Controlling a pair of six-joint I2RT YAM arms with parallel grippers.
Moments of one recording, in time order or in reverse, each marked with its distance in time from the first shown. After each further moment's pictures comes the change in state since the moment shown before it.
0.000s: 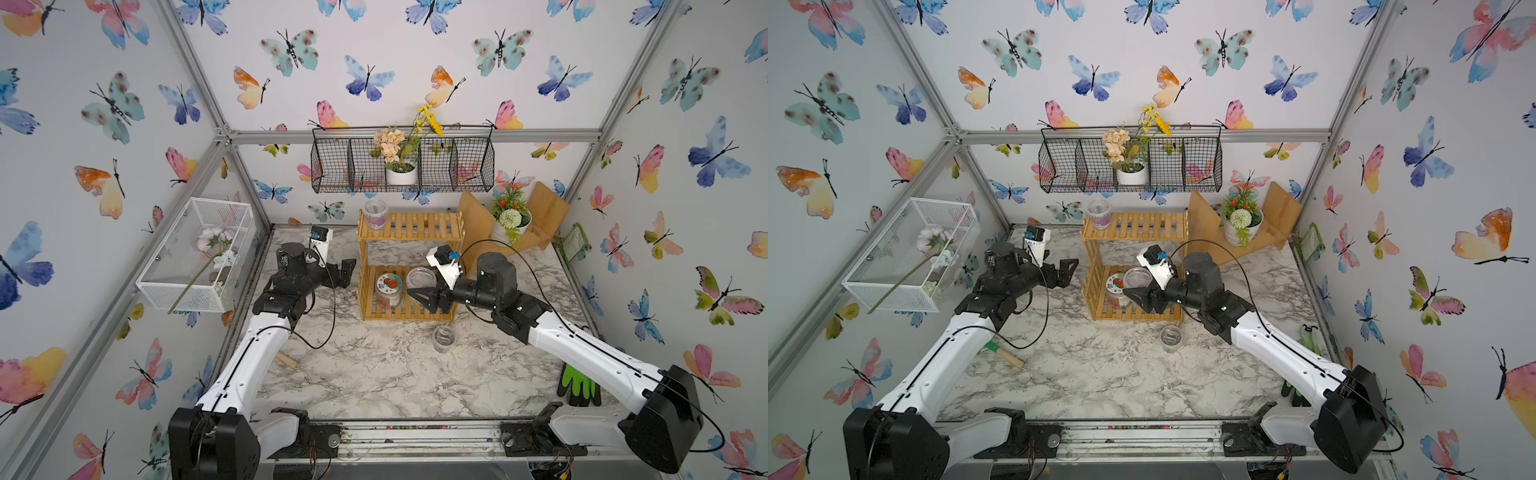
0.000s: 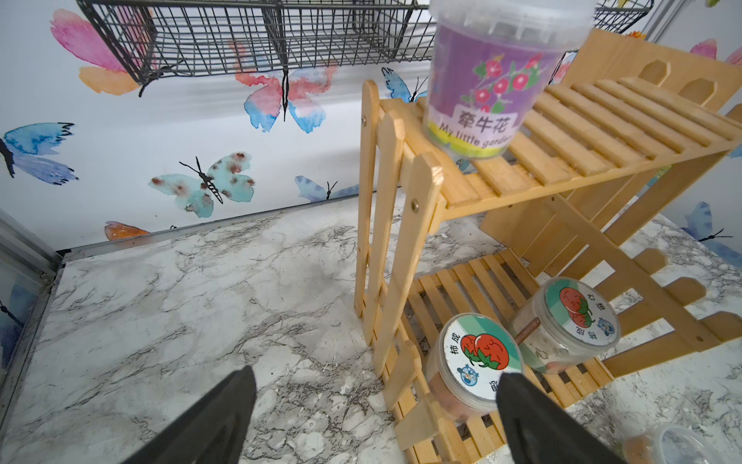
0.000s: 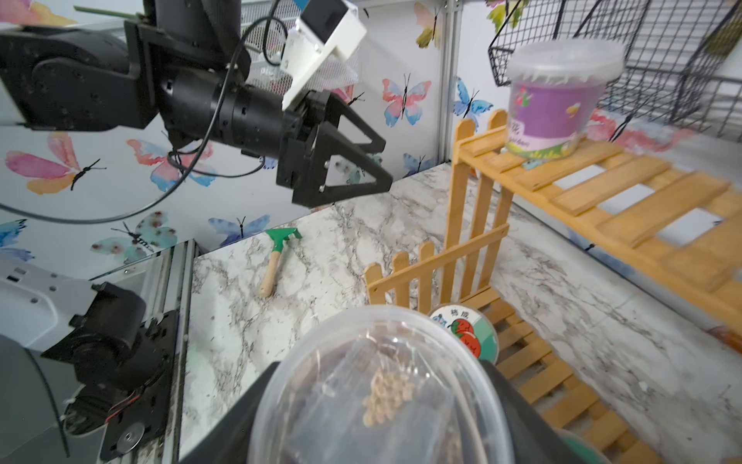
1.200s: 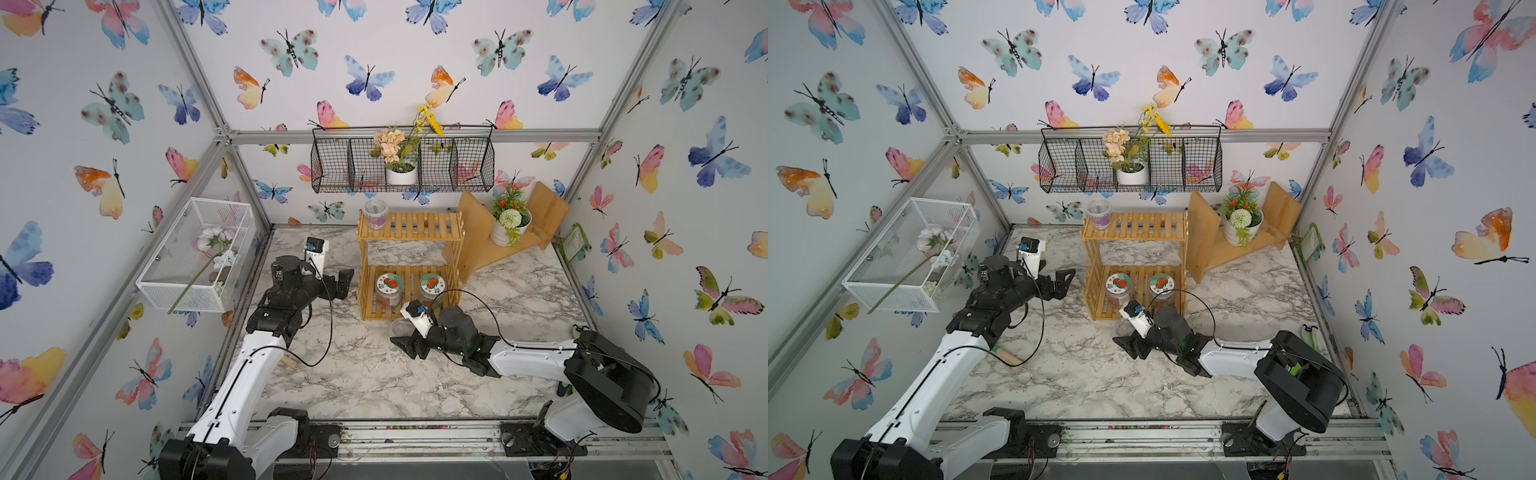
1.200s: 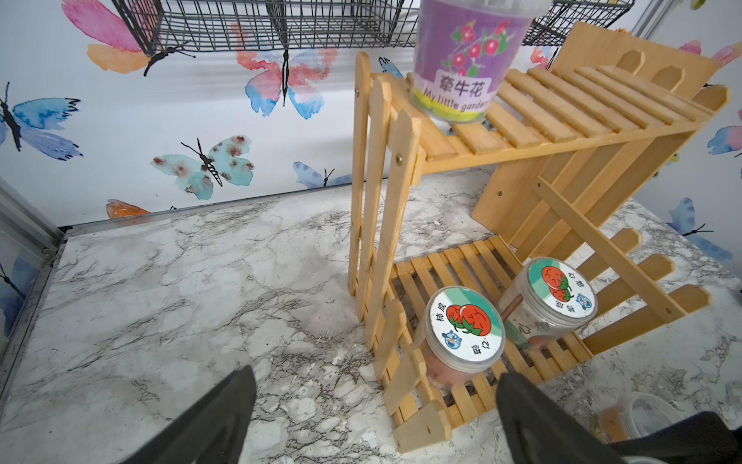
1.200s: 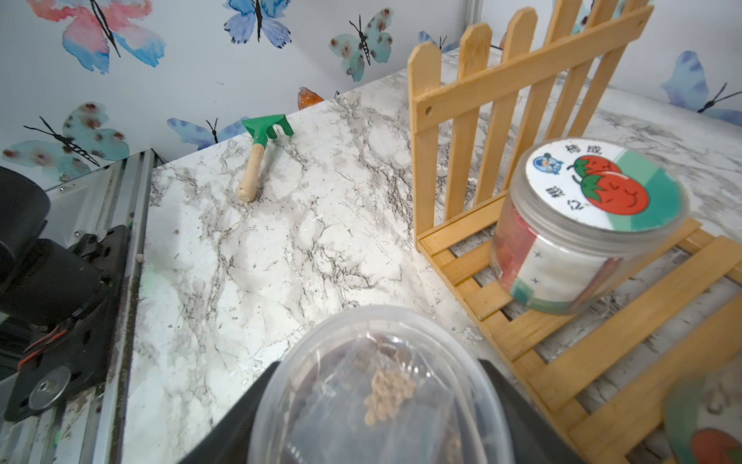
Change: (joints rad) left arm 0.000 -0.121 -0.088 -0.037 0.000 -0.013; right arm 0.217 0.294 -0.341 0.510 0.241 0.076
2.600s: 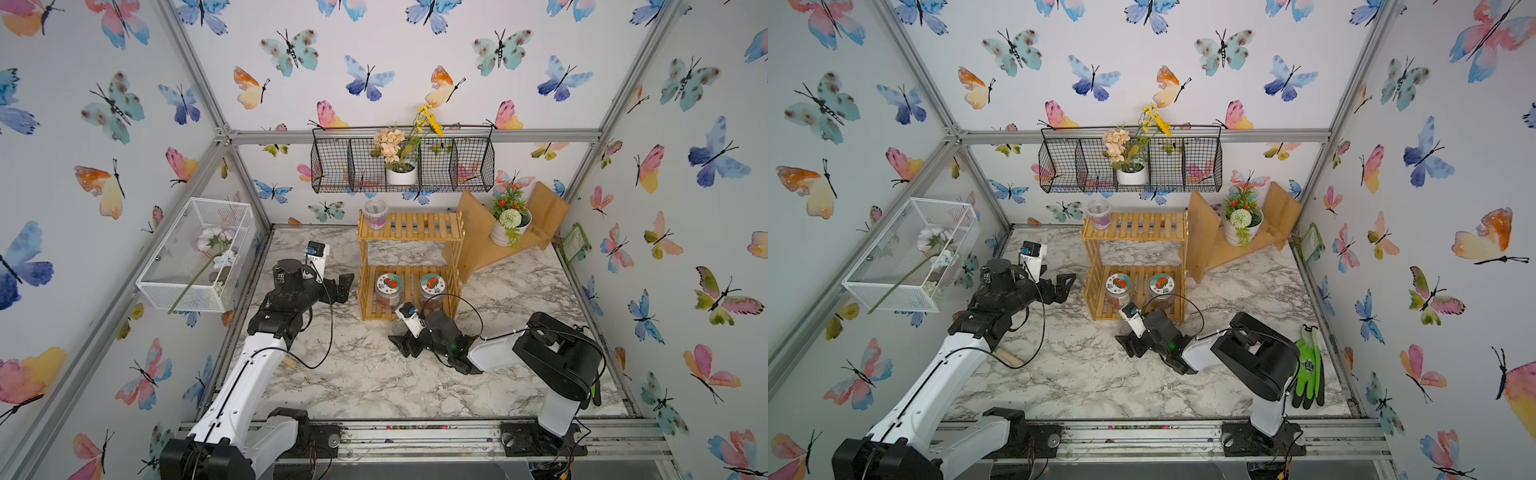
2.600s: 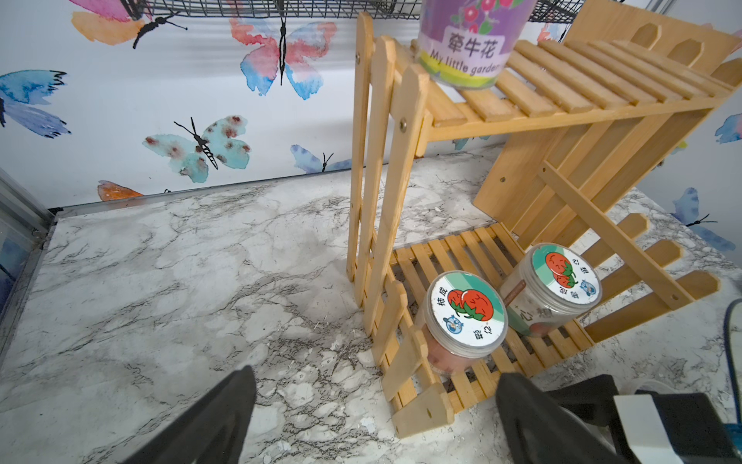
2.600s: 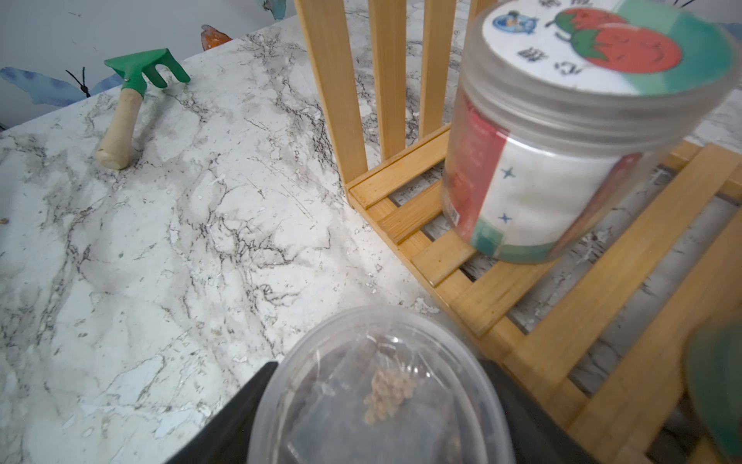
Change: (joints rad) left arm 0.000 -0.005 -0.032 -0.005 0.000 0.002; right arm 0.000 0.248 0.043 0.120 0.162 0.019
